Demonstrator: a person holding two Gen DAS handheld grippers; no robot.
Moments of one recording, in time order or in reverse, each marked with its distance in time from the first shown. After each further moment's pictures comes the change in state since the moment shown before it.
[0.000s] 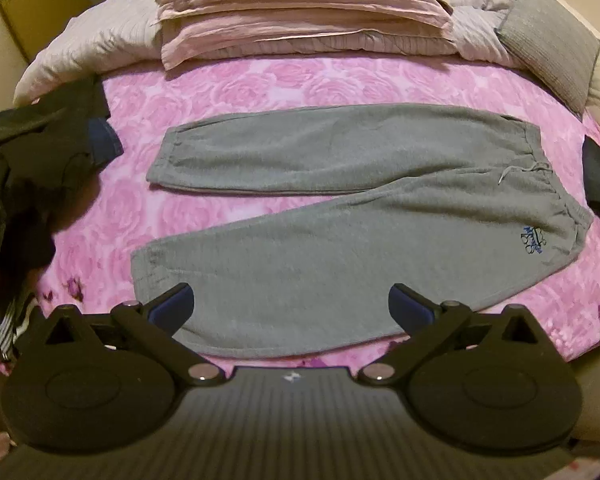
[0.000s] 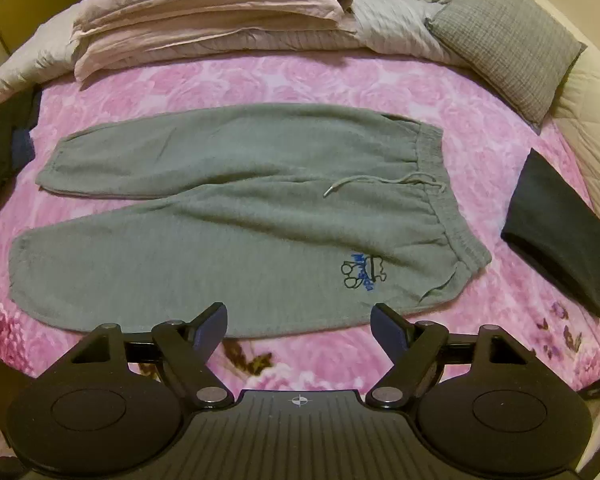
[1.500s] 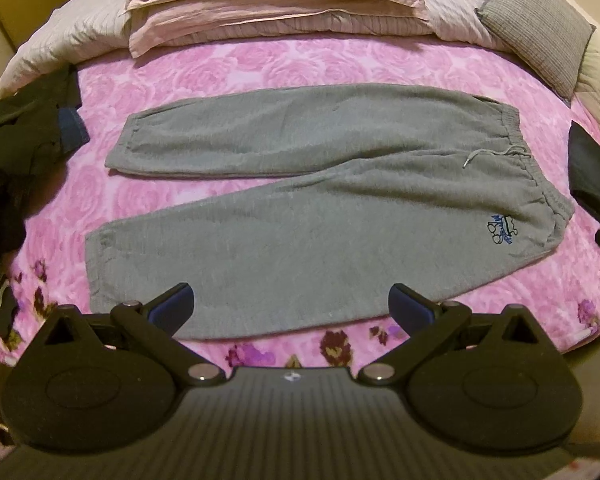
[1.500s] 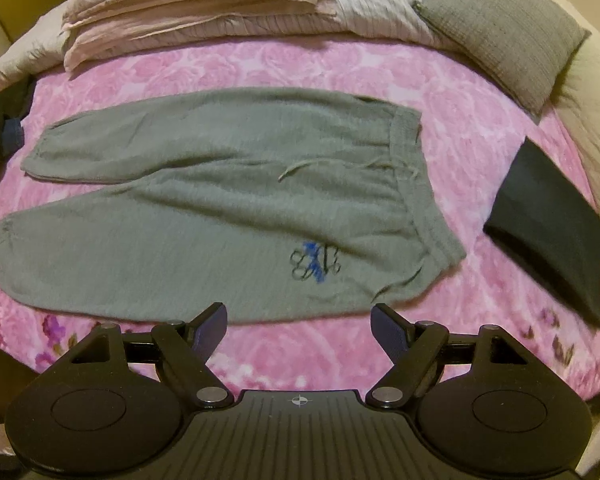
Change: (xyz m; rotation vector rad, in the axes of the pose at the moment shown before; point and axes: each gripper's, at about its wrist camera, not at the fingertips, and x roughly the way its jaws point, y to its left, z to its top) left arm 0.012 -0.081 0.000 0.005 0.052 -0.012; right arm 0.022 -0.091 -0.005 -0.040 0.012 0.025
